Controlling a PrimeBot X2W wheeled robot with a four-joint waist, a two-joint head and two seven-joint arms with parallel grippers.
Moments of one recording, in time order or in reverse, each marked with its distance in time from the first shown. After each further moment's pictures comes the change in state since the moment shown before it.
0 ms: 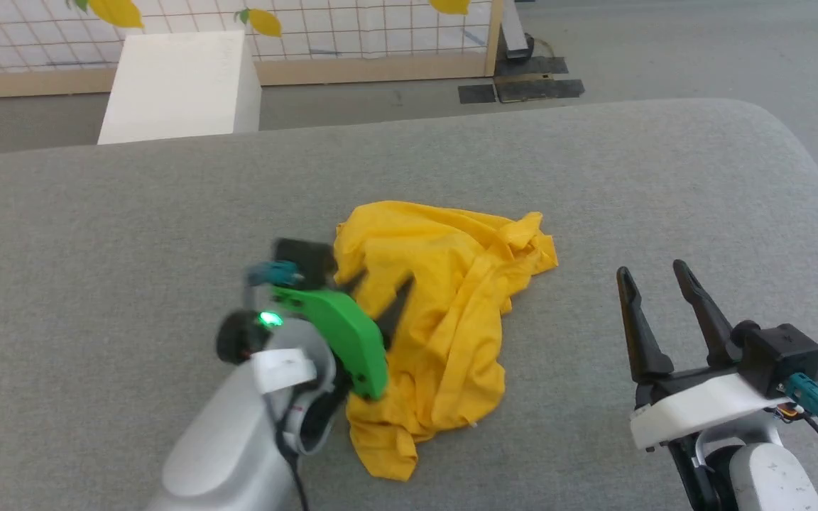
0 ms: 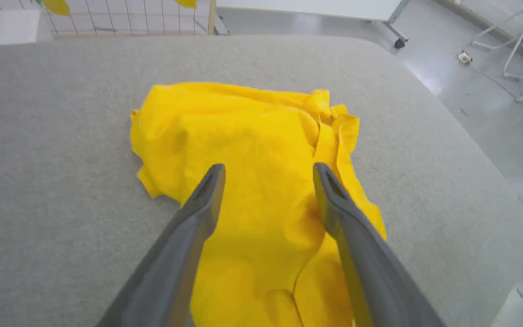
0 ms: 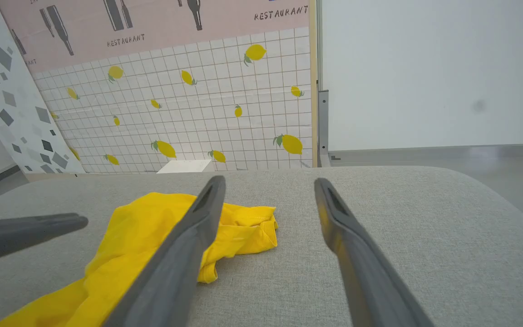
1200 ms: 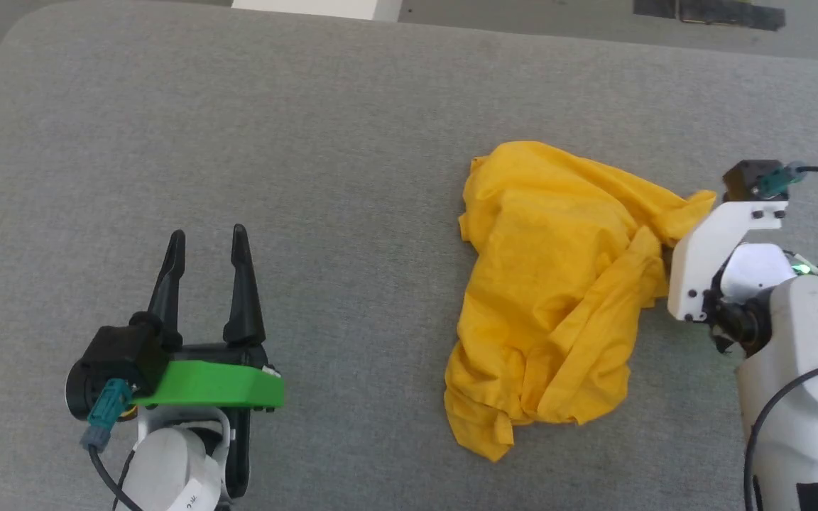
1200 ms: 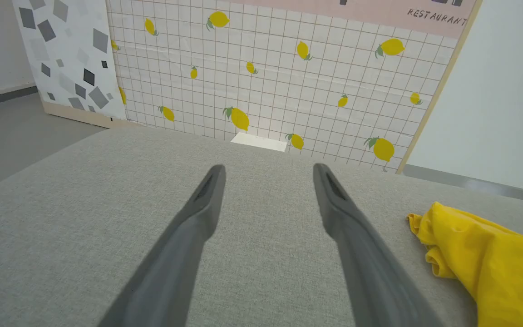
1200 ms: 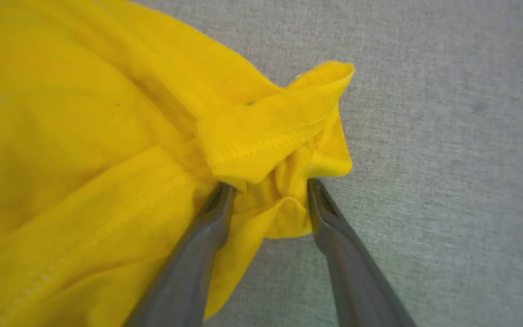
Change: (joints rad) left arm 0.287 -0.117 0.466 -0.297 0.386 -0.006 -0.519; right arm -0.489 -0.002 -0.233 0.465 -0.170 0.000 0.825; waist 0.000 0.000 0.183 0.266
